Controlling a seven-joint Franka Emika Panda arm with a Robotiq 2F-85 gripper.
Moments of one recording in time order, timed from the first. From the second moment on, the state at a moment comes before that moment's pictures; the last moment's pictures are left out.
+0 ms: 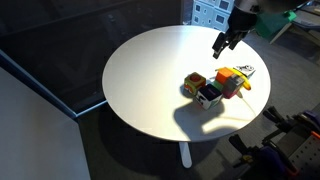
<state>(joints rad) 0.04 0.04 -0.03 -2.43 0.06 2.60 -0.08</state>
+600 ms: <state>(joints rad) 0.04 0.14 -0.01 -2.45 0.06 2.63 -0.13</state>
